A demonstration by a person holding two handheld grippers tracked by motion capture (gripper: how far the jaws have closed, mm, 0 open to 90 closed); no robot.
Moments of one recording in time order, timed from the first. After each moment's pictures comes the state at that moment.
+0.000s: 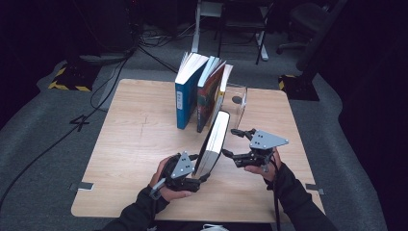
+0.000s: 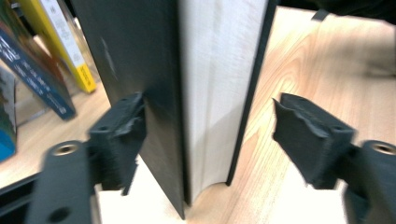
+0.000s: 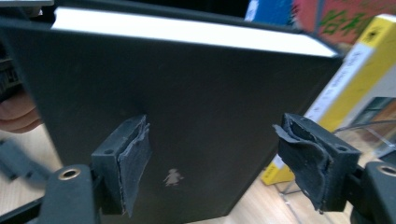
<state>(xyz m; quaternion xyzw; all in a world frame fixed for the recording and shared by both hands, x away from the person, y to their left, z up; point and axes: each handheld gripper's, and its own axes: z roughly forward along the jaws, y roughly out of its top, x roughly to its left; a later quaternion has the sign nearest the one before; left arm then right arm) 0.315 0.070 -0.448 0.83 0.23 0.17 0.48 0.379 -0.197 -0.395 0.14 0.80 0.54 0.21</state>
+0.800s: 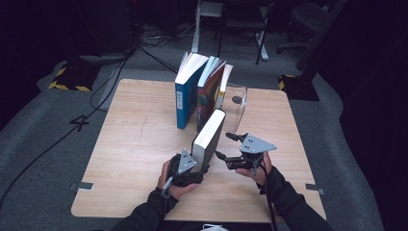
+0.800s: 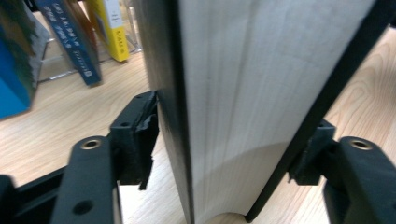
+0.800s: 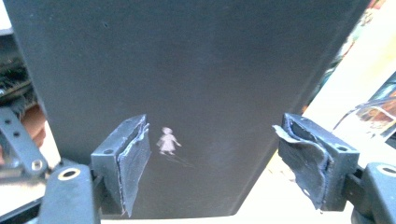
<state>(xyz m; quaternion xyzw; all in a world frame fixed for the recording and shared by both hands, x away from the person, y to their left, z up) 0.338 0.068 -0.483 0.80 0.31 0.19 0.48 0.382 -0.184 -0.424 0.17 0.80 0.53 0.24</state>
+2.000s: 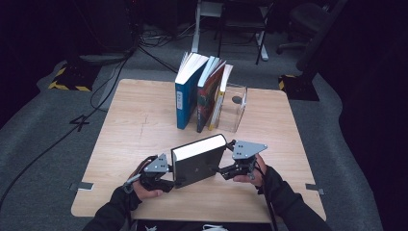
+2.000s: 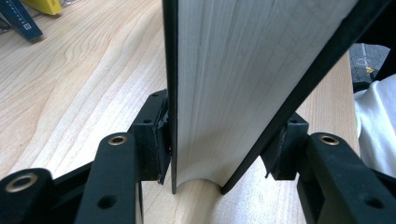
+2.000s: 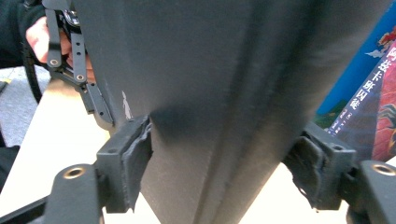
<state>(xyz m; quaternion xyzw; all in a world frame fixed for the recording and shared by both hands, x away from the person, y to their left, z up) 0.333 0.145 -0.473 0.87 0.19 0.05 0.46 0.374 -0.164 -0.429 0.08 0.83 0.53 0.13</state>
